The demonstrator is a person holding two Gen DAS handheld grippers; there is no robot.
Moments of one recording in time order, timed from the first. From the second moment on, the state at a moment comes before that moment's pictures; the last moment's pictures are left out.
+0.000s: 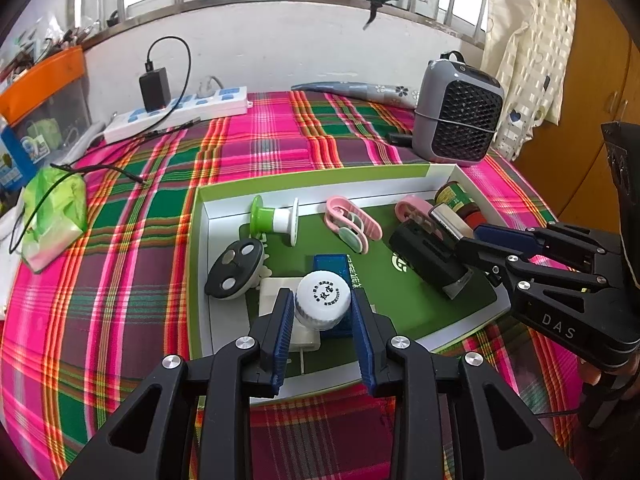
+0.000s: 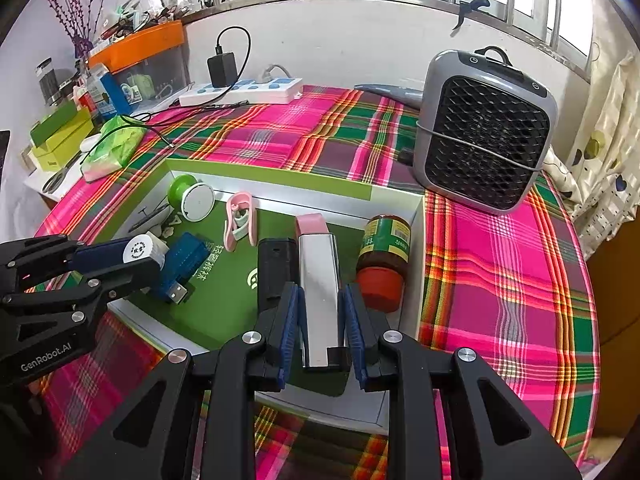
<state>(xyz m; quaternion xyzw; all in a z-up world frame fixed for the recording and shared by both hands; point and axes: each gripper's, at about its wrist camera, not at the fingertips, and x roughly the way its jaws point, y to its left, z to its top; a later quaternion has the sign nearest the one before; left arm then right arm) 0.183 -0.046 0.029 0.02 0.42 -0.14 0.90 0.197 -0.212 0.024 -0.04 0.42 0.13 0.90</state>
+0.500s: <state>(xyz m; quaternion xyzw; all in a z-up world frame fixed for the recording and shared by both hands) 0.183 -0.047 0.029 0.02 0.42 -0.13 0.90 0.198 -0.212 0.024 -0.03 0.42 0.13 0.90</state>
